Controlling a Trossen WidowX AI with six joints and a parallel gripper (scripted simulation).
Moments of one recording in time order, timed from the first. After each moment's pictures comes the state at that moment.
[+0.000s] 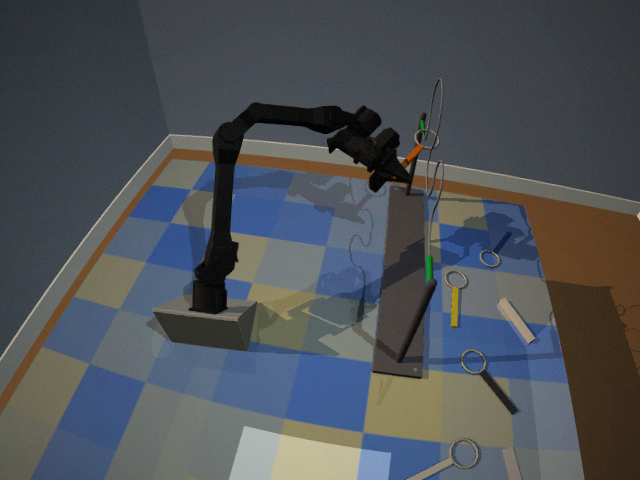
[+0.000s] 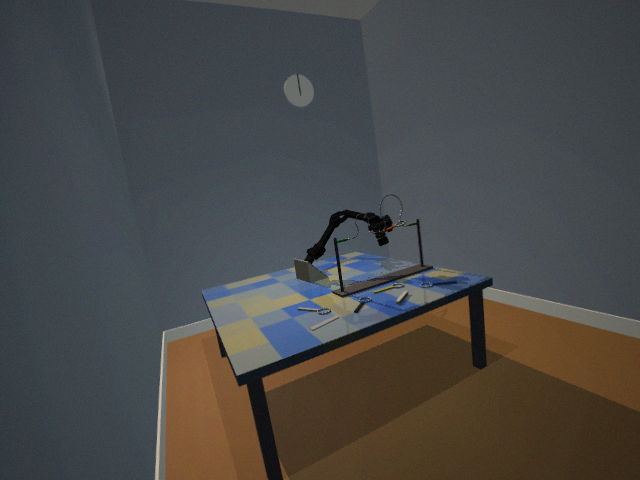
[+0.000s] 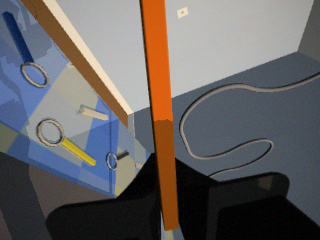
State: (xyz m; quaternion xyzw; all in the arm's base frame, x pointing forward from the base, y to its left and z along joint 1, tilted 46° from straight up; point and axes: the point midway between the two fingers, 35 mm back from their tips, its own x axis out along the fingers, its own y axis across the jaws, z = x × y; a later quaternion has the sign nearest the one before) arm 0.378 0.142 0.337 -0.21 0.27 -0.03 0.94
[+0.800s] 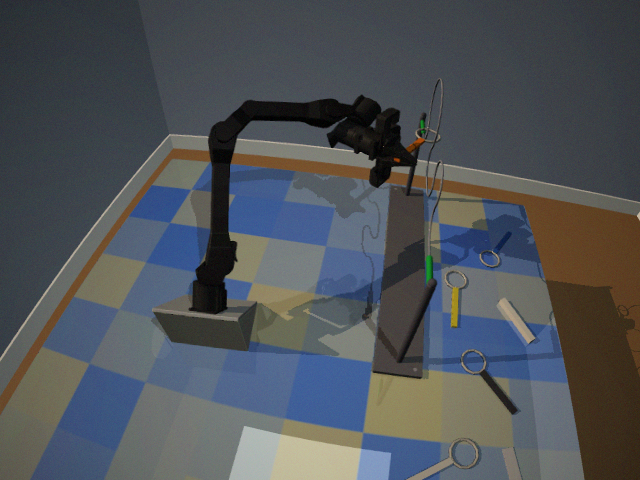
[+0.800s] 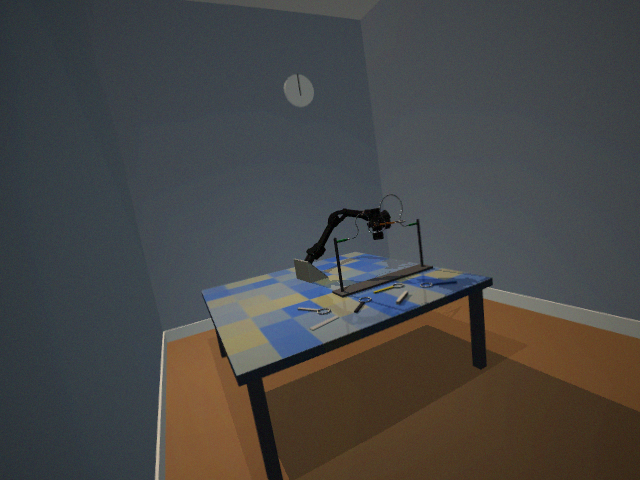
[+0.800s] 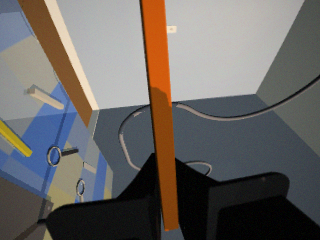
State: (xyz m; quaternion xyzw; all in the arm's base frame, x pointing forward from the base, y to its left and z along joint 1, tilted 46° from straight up) arm 0.383 0.099 0.364 -0.37 0.25 -0.07 0.89
